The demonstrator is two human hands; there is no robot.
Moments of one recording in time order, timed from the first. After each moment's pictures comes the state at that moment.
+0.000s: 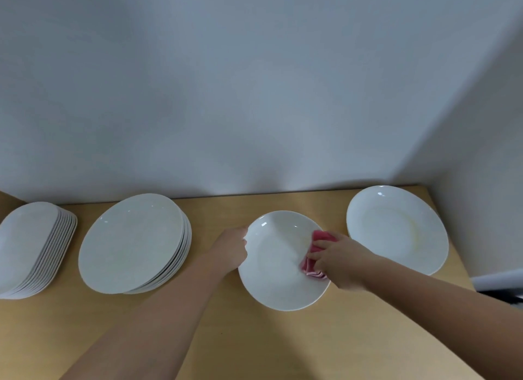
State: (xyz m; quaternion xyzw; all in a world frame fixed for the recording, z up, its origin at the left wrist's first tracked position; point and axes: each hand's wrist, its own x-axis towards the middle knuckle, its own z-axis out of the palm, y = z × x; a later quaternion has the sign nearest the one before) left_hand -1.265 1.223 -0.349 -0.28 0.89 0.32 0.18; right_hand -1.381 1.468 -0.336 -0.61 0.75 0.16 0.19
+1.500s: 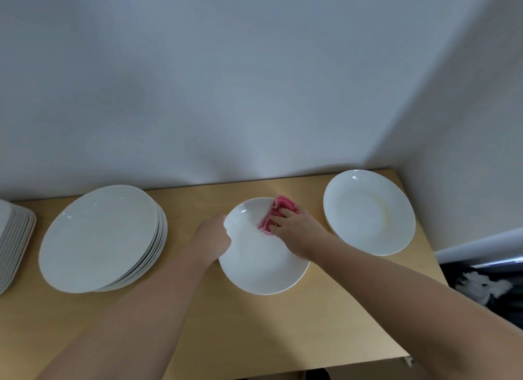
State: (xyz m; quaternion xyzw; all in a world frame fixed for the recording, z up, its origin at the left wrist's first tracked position) left_hand -1.271 1.228 -0.361 -0.30 0.90 0.28 0.16; right_hand -1.378 1.427 -0.351 -0.56 0.81 0.12 0.09
